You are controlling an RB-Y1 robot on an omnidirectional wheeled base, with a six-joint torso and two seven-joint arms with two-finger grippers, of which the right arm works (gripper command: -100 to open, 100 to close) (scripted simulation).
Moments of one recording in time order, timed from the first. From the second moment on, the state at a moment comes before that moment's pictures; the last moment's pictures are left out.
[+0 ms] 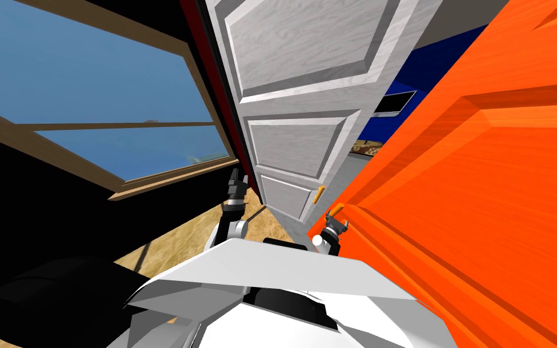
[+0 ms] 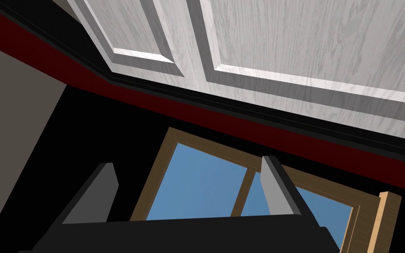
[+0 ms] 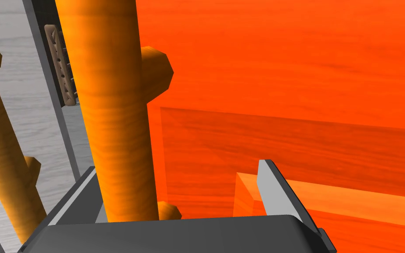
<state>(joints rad) -0.01 -0.04 0.03 -0.83 -0.93 -1.03 -0.98</state>
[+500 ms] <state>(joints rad) 0.00 -0.03 0.02 -0.86 -0.93 -1.01 -0.96</state>
